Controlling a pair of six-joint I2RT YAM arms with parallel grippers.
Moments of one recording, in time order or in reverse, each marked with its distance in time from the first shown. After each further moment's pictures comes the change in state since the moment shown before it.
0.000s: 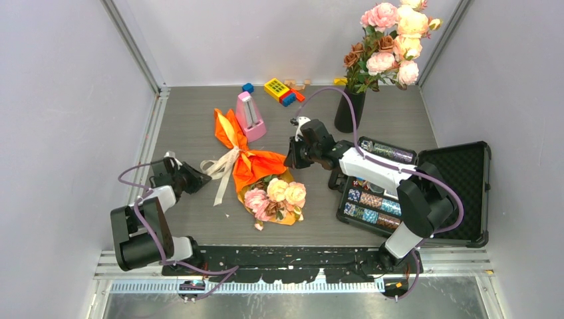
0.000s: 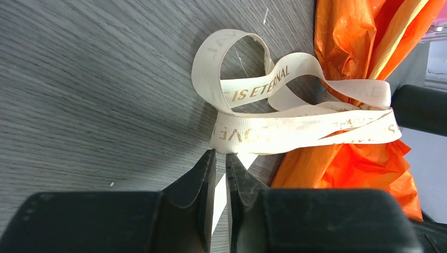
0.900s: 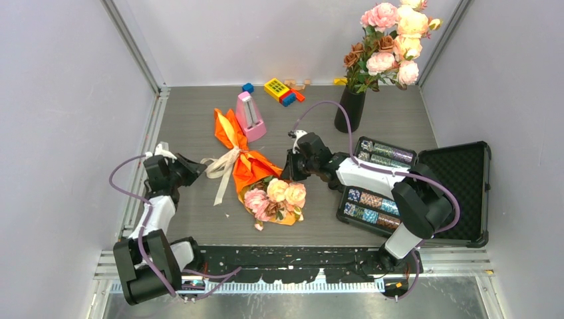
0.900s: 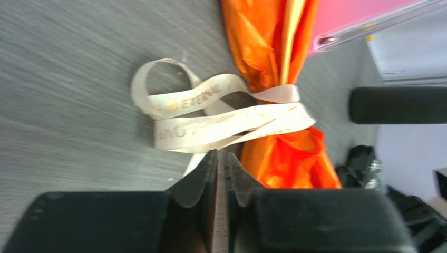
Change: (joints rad) left arm 0.000 -0.232 -0.021 0.064 0.048 0.007; right arm 0.052 0.000 -0.122 0.106 -0.023 0.090
